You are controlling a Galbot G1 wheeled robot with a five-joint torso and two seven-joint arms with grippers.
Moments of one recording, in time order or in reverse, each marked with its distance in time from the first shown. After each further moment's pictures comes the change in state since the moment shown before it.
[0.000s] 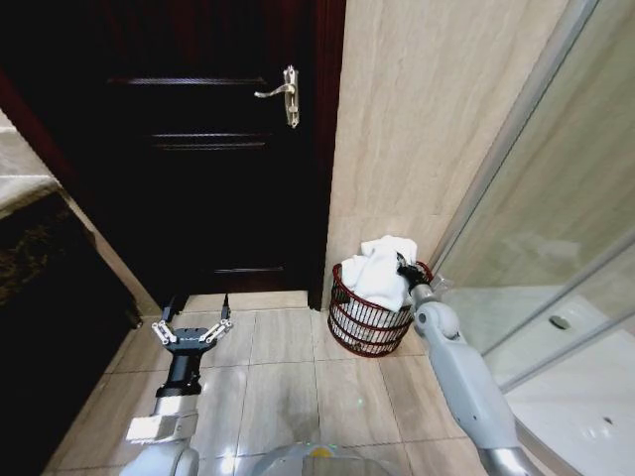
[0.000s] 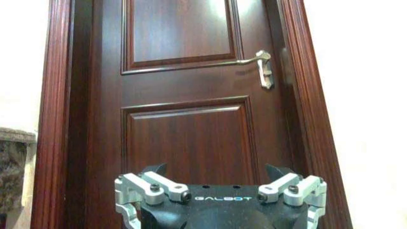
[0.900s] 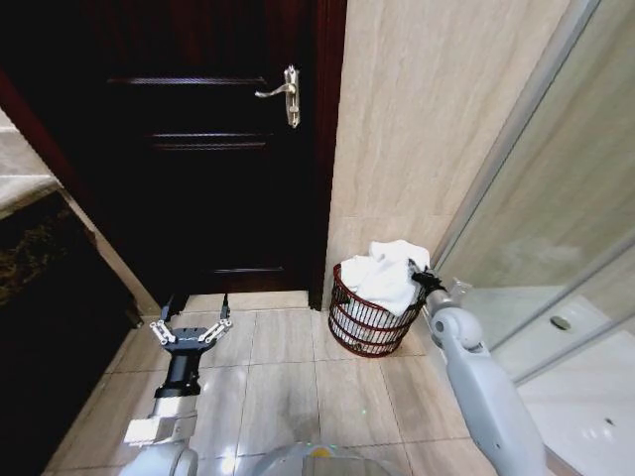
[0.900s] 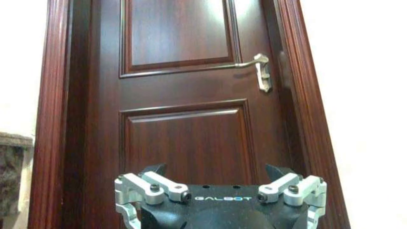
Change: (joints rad) left arm -0.002 0.000 0.008 -0.004 0.008 -0.003 0.003; right arm -0.154 -0.047 0.099 0.311 -0.105 -0.146 0.124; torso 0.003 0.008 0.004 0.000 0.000
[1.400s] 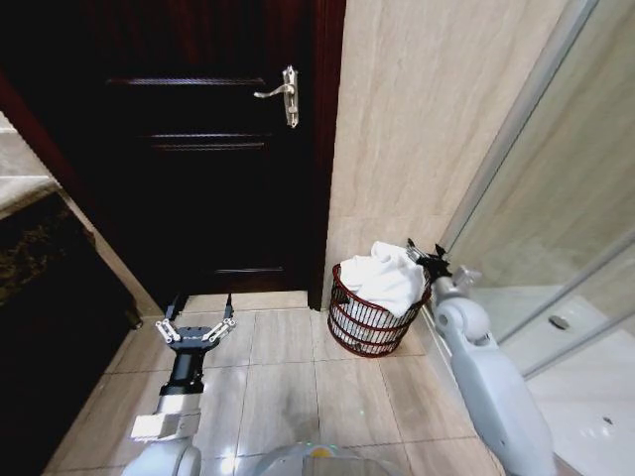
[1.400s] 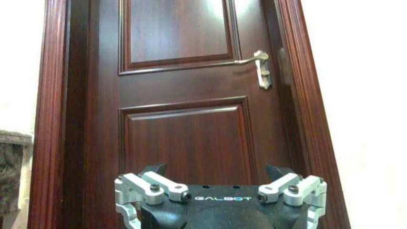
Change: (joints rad) left arm -0.004 0.000 0.001 0.005 0.005 0.009 -0.002; right arm 0.158 -0.025 -0.101 -0.084 0.013 0.002 -0.034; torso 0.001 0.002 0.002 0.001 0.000
